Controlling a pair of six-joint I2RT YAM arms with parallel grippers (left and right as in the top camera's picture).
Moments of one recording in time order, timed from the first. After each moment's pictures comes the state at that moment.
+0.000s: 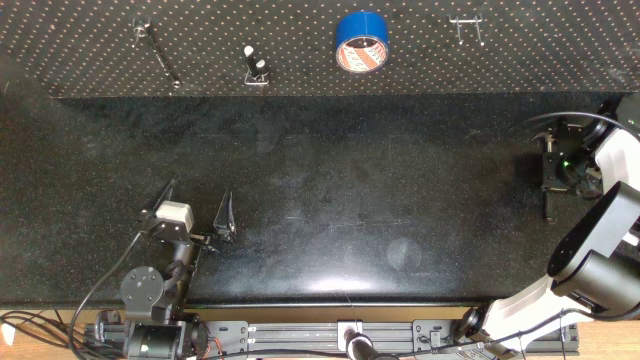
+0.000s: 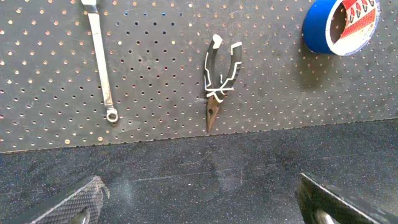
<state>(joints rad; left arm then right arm) -0.04 0.01 0.01 -0.06 0.15 -0.05 -0.58 1.88 1.22 -0.87 0.00 -0.45</state>
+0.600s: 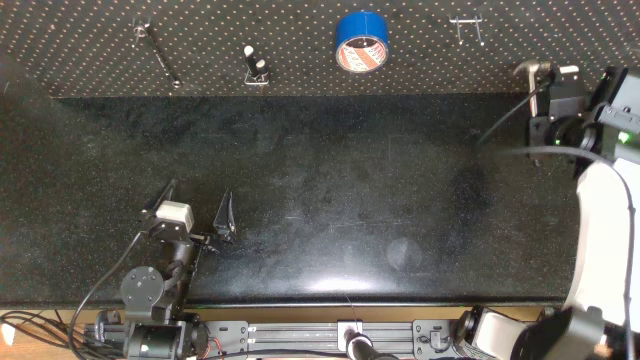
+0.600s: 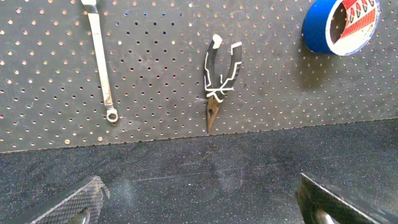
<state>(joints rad) -0.04 0.01 0.01 -0.06 0.15 -0.05 -0.40 1.42 1.17 -0.74 -0.24 -0.44</state>
